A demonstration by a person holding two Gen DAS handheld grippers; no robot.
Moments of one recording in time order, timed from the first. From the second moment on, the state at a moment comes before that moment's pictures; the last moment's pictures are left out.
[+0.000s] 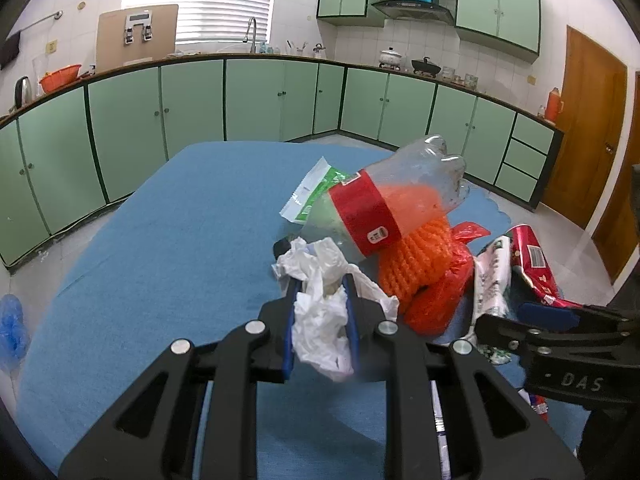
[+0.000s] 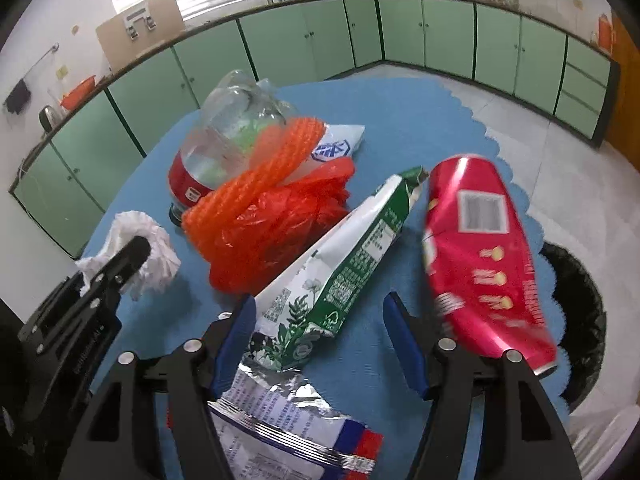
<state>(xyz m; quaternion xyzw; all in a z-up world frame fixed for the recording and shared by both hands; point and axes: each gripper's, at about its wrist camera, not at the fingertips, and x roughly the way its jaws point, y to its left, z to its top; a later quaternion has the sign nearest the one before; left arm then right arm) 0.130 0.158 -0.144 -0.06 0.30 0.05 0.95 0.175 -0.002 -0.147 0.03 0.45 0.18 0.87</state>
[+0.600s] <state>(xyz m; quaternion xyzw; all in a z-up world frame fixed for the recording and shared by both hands) 0.133 0.163 -0.149 -0.06 0.30 0.05 0.95 0.196 0.001 -0.148 0.09 0.46 0.22 0.85</state>
